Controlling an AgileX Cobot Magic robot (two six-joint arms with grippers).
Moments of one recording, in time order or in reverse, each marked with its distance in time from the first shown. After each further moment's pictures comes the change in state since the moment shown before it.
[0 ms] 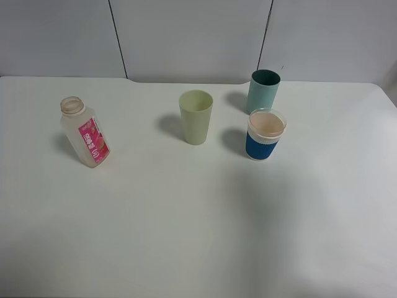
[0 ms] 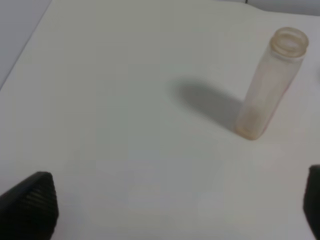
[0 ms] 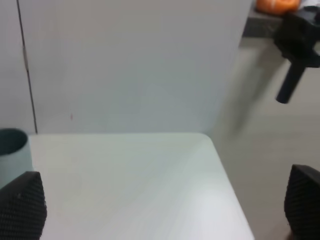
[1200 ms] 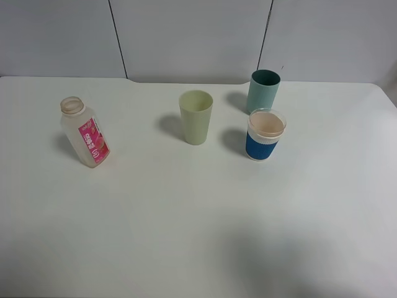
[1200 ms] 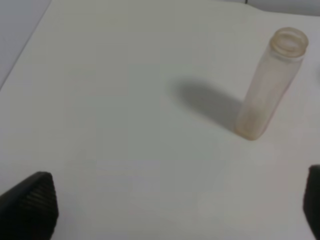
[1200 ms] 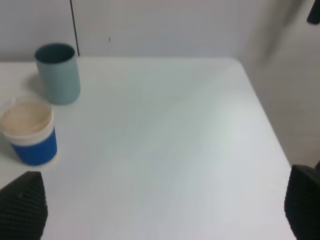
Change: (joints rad) left arm 0.000 0.000 0.000 0.000 0.000 0.000; right arm 0.036 -0.299 -0.064 0.045 0.540 0.026
